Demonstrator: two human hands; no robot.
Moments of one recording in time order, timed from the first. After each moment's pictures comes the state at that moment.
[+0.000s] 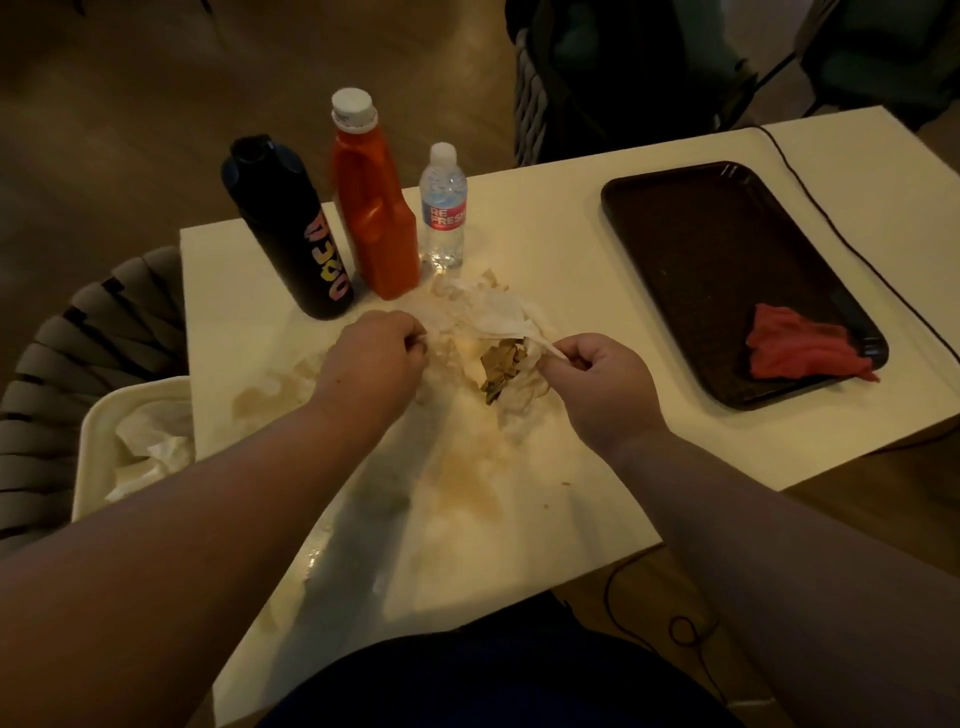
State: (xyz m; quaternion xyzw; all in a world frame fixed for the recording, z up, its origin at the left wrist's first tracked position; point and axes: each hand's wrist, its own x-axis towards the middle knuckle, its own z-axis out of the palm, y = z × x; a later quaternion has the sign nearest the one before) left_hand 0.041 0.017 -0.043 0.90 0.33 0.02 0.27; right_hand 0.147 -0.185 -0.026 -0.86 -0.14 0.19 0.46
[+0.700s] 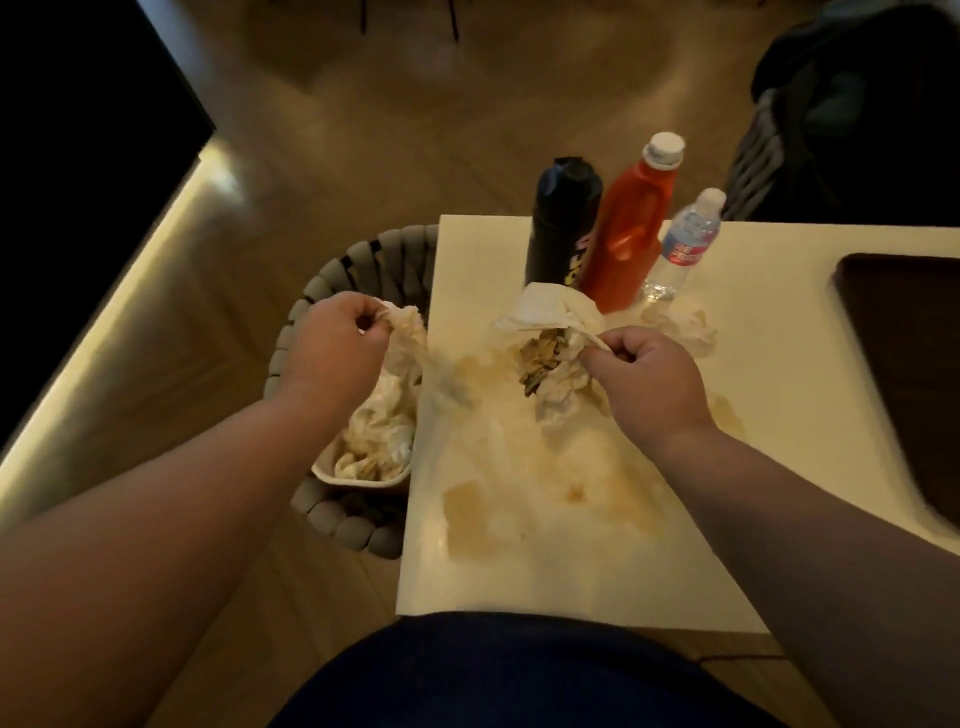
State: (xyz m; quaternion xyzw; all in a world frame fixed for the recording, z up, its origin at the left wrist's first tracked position) left_hand -0.174 0.125 0.008 0.78 0.54 0.19 0.27; right_hand 0.042 -0.054 0.012 -0.82 -0.28 0.25 0.43
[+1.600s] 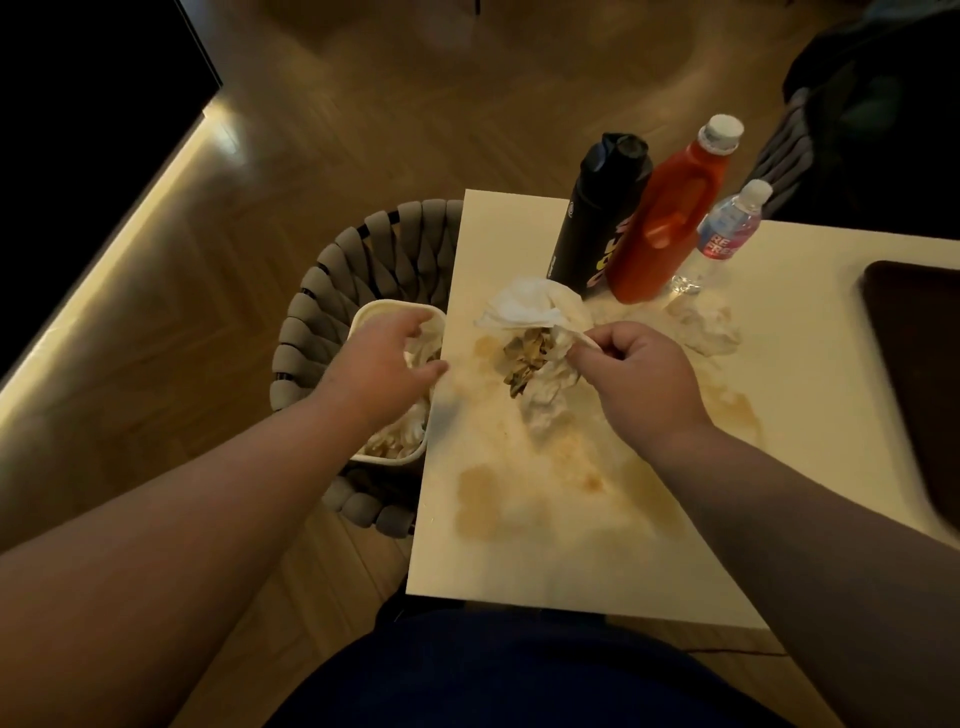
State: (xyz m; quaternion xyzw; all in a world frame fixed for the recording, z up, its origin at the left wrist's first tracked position) left_hand -0.199 0.118 -0.043 0.81 0.49 0.09 0.32; right_hand 0.004 -0.038 0.003 -0.80 -0.32 0.28 0.42
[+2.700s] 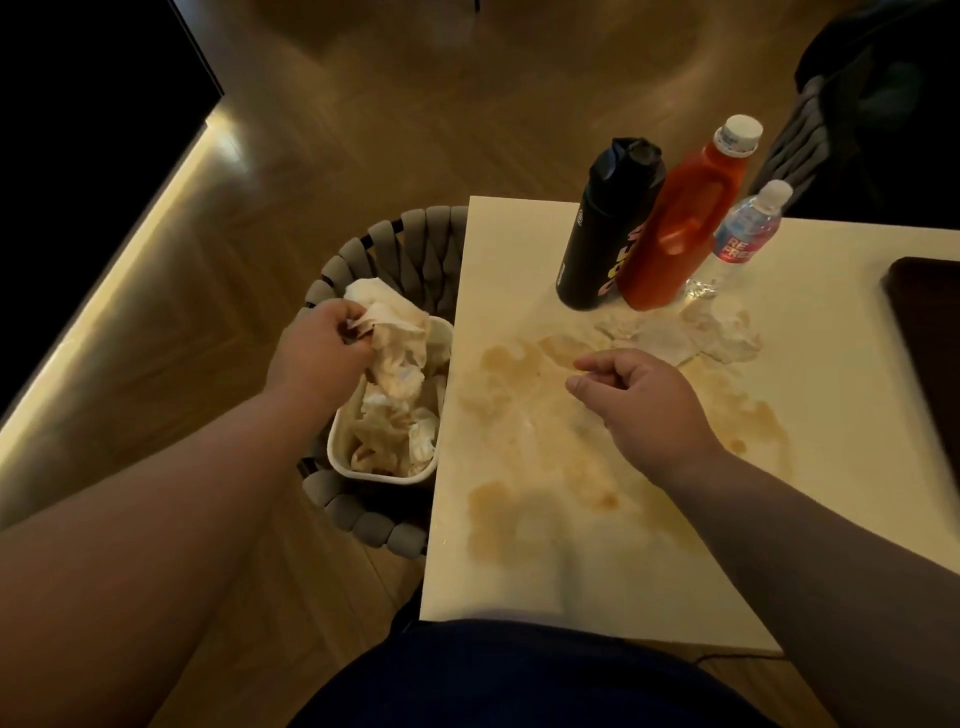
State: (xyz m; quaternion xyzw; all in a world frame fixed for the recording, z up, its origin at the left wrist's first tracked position) left_hand -0.225 0.175 -0.048 0.74 0.58 0.14 0.31; right_hand 0.012 -0.037 -0.021 -0.79 -0.30 0.33 0.42
